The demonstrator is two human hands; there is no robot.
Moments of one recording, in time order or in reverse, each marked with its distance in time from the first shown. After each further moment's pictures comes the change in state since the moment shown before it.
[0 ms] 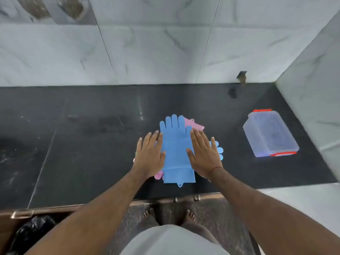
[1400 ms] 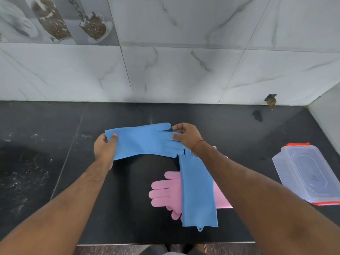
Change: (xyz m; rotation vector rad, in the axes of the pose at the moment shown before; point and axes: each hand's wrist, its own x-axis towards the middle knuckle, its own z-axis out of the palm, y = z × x) left_hand 0.100 -0.211 -0.062 -1.161 0.486 -0.875; right_hand 0.227 -0.091 -0.021 0.976 -0.168 0.309
